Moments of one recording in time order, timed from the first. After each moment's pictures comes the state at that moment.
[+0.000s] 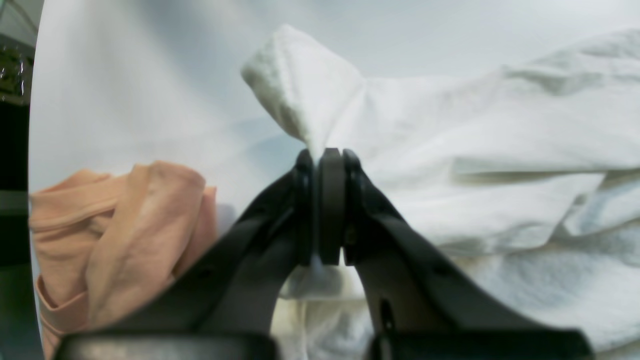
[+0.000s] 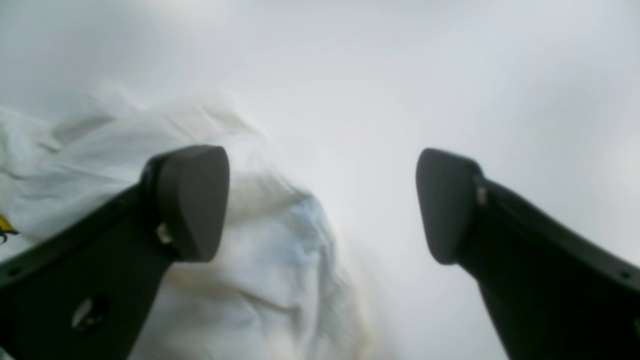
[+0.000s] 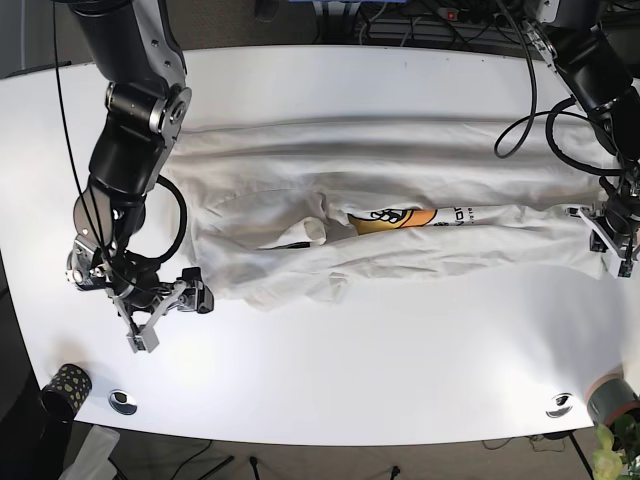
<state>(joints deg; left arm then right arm) -11.5 -19.6 -34.1 76.9 -0.9 -40.0 42.7 34.2 10.5 25.2 54.7 8.7 39.2 -51.0</state>
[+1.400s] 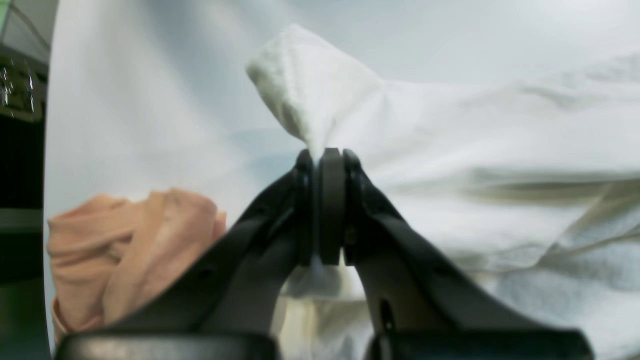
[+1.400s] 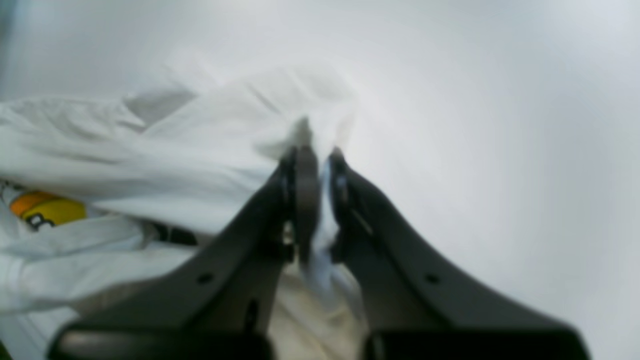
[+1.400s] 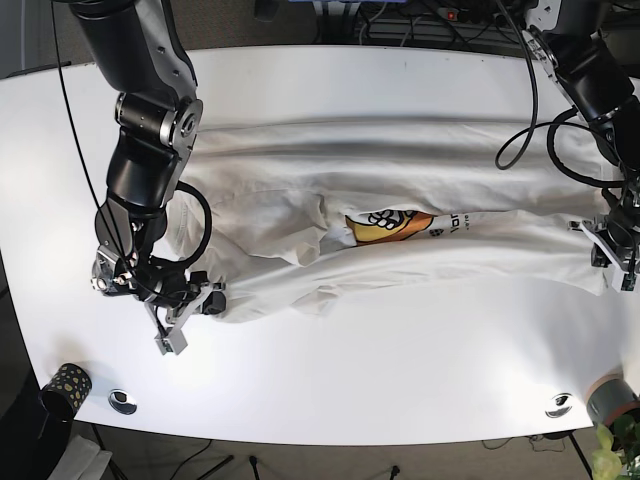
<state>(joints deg) -14.5 -19.4 -34.0 76.9 -1.1 -40.1 42.4 35.3 7.6 25.1 49.2 9.6 39.5 -51.0</state>
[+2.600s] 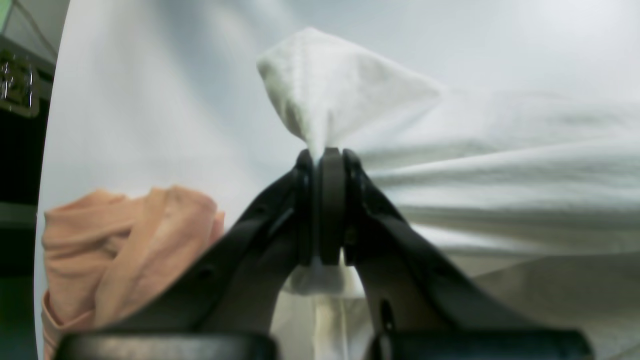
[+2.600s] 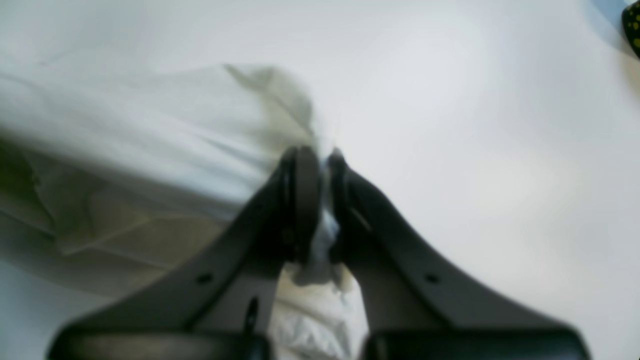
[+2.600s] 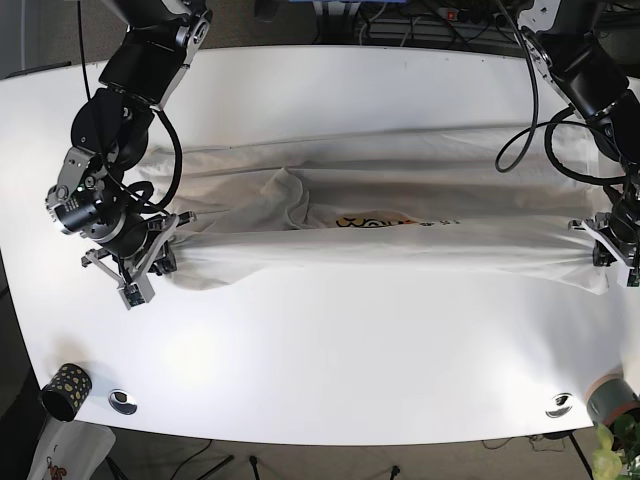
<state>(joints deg) -13.8 -17.5 -38.2 78.8 -1.6 -40.7 42.4 12.3 7.3 25.2 102.3 16.8 40.1 -71.0</state>
